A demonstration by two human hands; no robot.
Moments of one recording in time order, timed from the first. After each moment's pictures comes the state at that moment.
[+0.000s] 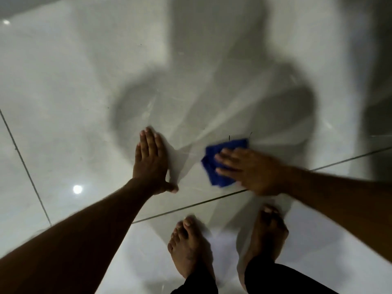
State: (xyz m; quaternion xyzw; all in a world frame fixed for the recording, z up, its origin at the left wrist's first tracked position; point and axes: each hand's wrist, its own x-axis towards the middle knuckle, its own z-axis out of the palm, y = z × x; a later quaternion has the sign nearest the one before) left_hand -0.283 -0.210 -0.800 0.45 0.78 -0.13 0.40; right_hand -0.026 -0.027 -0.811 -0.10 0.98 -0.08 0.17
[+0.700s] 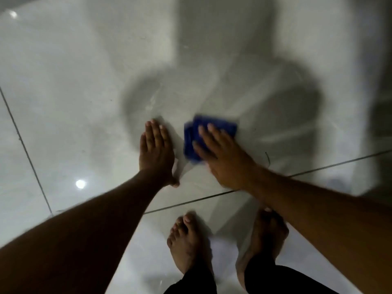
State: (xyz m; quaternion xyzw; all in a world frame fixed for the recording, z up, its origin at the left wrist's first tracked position) left_hand -0.269 -0.197 -0.794 0.46 0.80 -0.19 0.34; right_hand -0.086 -0.075 -0.823 0.07 0.98 -0.12 0.15
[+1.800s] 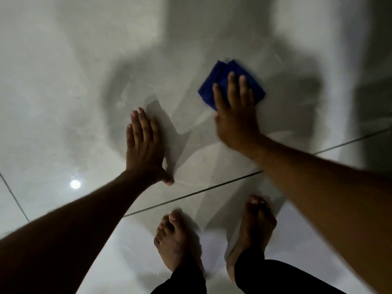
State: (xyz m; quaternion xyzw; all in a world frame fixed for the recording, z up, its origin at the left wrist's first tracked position) left_hand -0.254 -0.174 -0.796 0.47 0.80 -0.16 0.34; right_hand -0.096 0.004 -0.836 0.34 0.93 -0.10 0.07
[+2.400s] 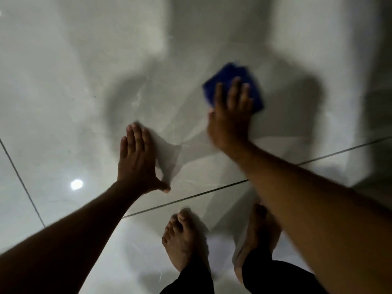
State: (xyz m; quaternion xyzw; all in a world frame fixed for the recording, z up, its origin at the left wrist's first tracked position) left_hand -0.278 -0.225 -0.795 0.45 0.80 -0.17 0.35; right_hand -0.141 -0.035 -0.832 0.49 0.86 -0.15 0.05
